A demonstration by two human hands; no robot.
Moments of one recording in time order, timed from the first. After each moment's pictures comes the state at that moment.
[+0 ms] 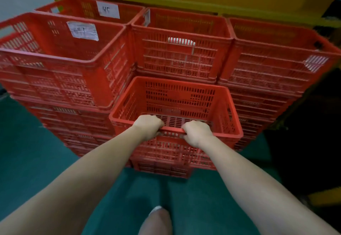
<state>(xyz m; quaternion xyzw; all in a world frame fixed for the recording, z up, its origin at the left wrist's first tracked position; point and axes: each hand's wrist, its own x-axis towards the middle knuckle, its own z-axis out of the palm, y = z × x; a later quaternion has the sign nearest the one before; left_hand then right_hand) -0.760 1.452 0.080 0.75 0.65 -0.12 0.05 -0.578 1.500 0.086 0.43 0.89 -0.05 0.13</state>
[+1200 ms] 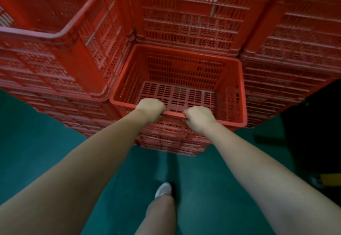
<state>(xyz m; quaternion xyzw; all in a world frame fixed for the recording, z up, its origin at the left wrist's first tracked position) -0.802 1.520 0.019 0.73 0.65 -0.17 0.11 -0.620 1.565 0.014 0.38 0.91 -0.05 0.14</state>
